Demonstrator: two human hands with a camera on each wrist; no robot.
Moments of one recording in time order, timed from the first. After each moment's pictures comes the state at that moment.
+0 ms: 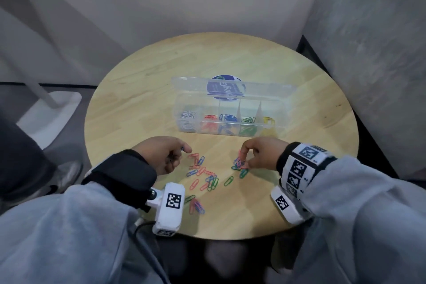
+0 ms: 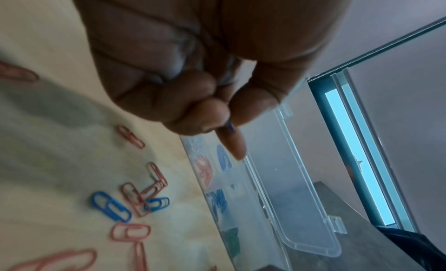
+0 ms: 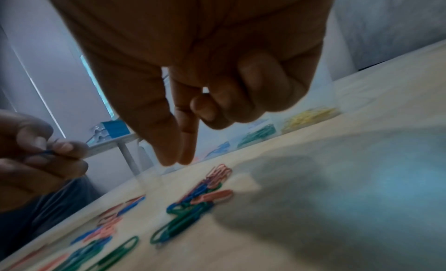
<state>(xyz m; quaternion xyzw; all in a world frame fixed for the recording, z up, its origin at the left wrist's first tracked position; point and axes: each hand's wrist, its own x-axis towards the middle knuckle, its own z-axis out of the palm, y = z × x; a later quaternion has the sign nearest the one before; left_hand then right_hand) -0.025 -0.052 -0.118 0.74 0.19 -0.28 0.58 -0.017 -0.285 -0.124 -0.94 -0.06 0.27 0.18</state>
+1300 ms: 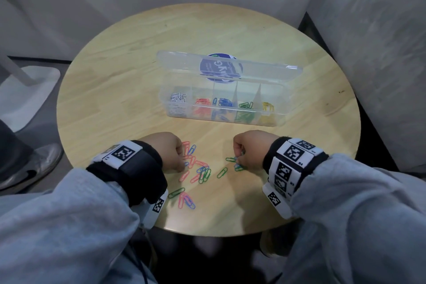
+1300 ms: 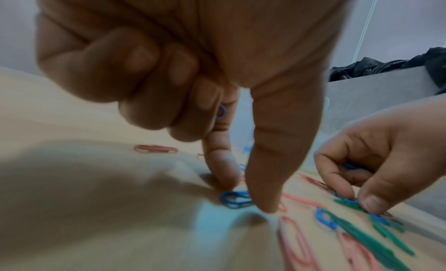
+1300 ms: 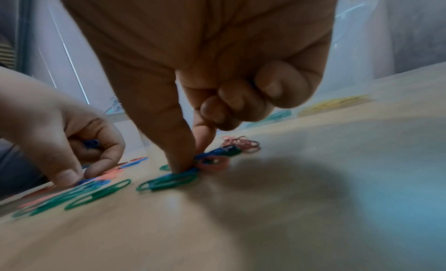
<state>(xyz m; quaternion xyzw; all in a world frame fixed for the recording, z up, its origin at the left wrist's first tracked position) -0.013 -0.073 -0.143 0.95 -0.03 -0.31 0.08 -0.009 -0.275 -0.152 -0.95 -0.11 0.29 0.07</state>
